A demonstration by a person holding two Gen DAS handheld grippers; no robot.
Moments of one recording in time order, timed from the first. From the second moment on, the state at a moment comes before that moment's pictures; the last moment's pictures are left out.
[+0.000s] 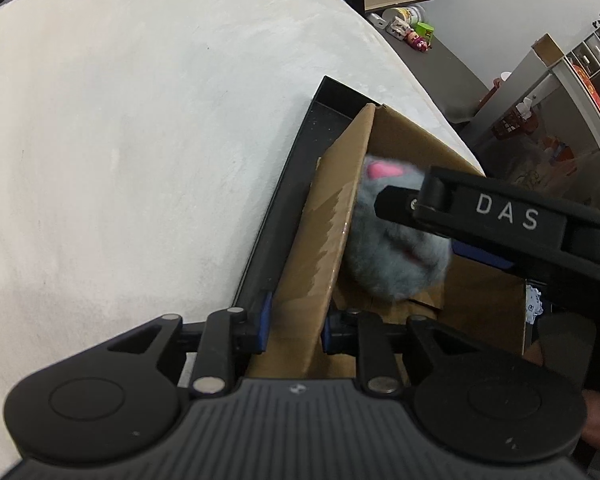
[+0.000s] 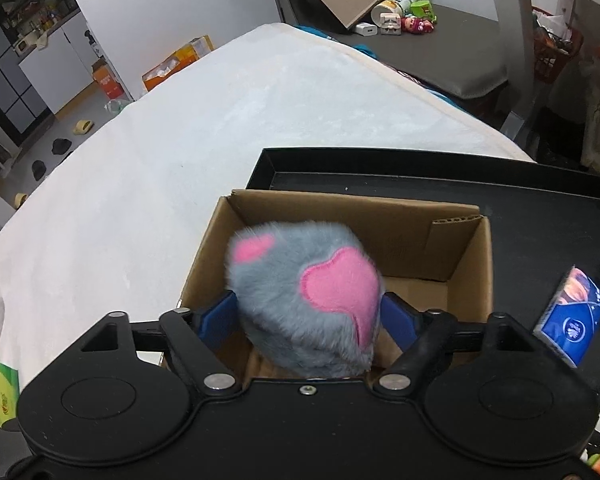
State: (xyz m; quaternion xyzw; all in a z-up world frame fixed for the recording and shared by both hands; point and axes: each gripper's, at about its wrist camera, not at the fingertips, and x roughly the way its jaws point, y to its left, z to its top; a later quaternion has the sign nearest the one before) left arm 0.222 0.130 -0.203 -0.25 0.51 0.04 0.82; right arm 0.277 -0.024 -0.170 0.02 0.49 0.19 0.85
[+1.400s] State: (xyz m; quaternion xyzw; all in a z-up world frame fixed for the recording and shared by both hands) left arm 0.201 0.071 -0.164 -0.08 0.50 0.04 0.86; right arm 0.207 -0.203 -0.118 0.07 0.47 0.08 0.88
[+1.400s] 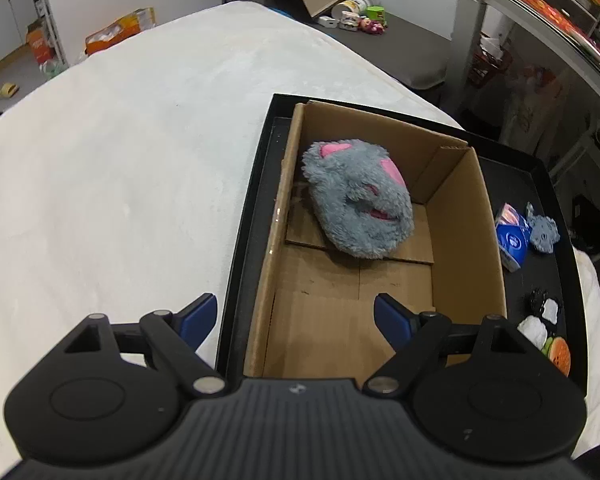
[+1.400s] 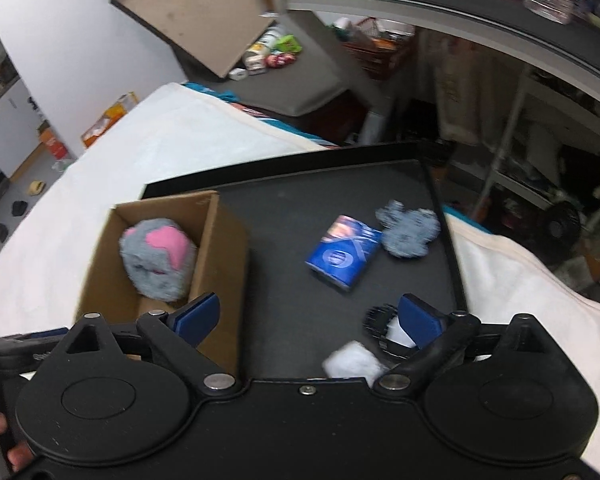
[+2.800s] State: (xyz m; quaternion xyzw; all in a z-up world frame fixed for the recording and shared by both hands) left arm 0.202 0.036 -0.178 -0.02 0.53 0.05 0.84; right arm 0.191 -0.260 -0.213 0.08 0.57 0.05 0.81
